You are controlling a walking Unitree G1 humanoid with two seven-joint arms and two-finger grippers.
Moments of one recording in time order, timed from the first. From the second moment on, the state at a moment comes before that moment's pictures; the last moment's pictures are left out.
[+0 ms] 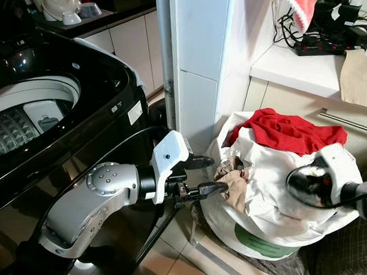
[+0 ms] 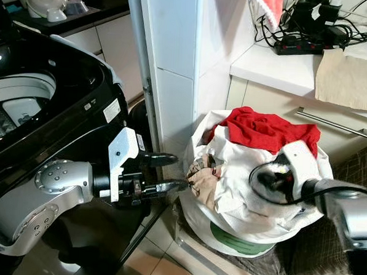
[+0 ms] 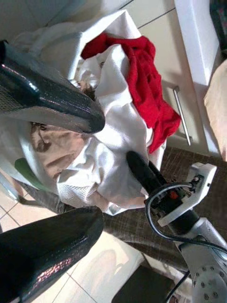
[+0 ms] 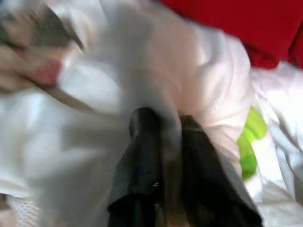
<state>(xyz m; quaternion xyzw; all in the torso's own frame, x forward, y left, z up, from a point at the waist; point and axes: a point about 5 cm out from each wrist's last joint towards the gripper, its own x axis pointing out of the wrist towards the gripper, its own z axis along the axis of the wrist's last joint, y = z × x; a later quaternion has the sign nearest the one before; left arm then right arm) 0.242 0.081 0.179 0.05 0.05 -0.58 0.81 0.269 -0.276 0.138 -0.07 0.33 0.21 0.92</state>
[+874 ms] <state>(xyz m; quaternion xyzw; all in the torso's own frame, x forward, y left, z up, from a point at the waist) 0.274 0.033 0.241 -0.06 -0.14 -0.51 0.84 0.285 -0.177 0.319 0.16 -0.06 0.46 0.87</state>
